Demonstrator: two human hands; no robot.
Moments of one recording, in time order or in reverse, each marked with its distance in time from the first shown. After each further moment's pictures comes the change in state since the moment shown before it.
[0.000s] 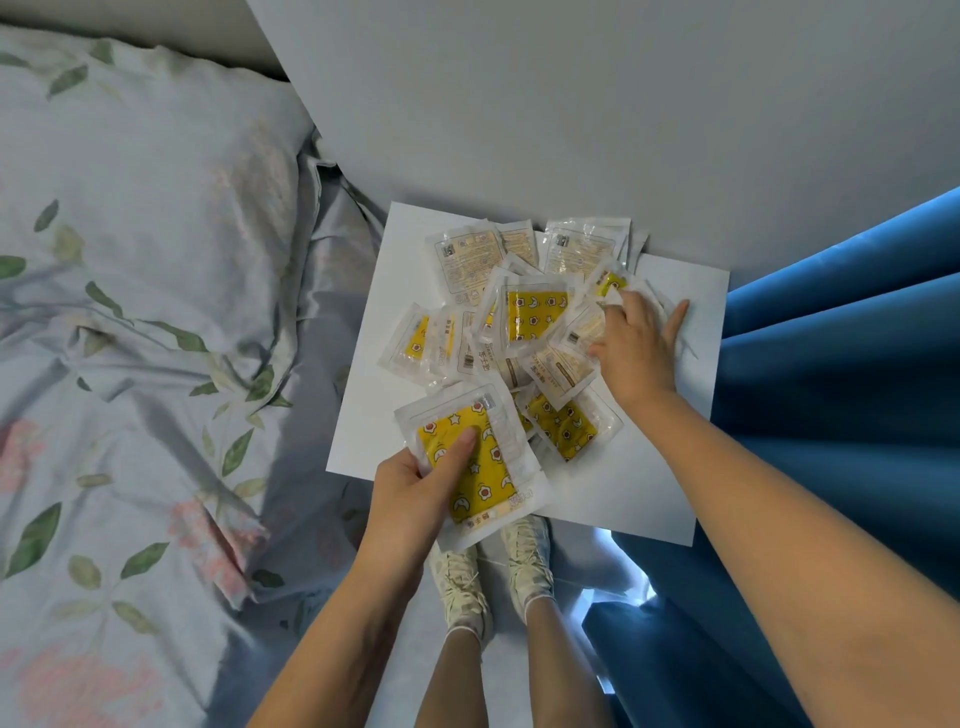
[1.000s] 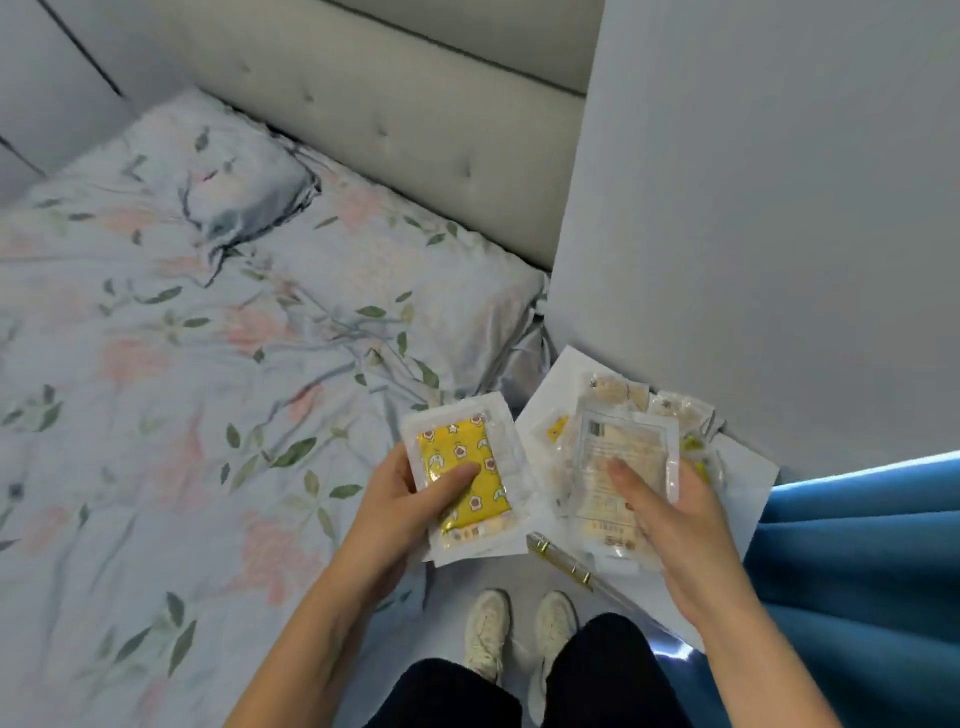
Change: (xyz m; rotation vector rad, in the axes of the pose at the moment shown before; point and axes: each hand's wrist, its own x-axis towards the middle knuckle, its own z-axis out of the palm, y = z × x) left_hand -0.241 0.098 -0.132 -0.284 0.149 0.342; right_hand -0.236 -0.141 -0.301 1.550 -0.364 0.075
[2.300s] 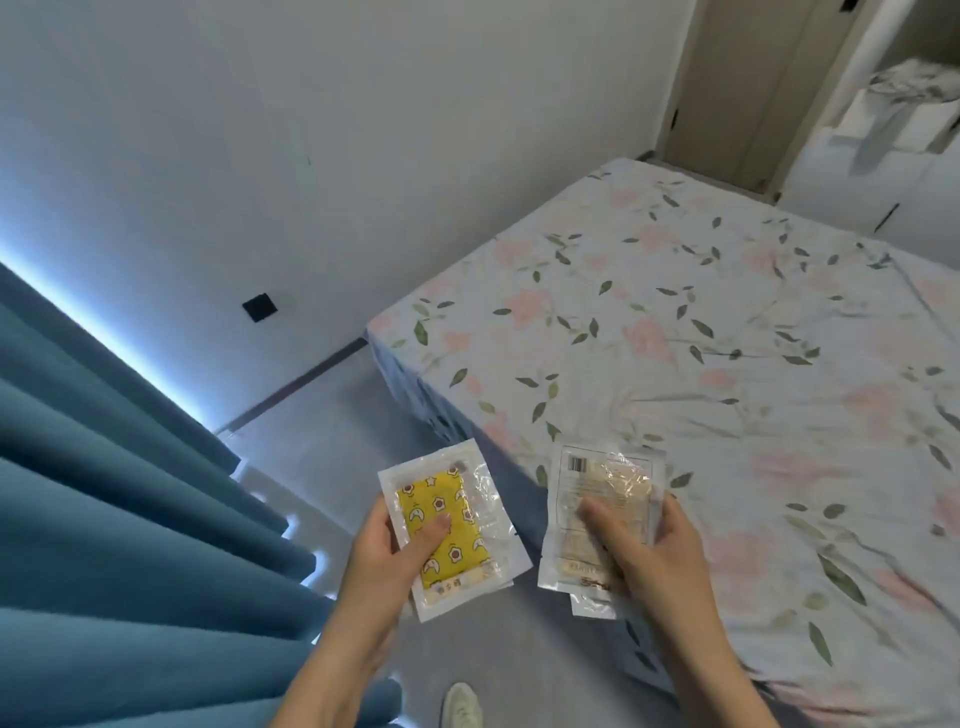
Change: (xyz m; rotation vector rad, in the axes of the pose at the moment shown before) left_hand -0.504 -0.202 -0.126 -0.906 1.626 0.194; right_hand -0.370 0.147 0.255 -0.820 -1.484 -0.073
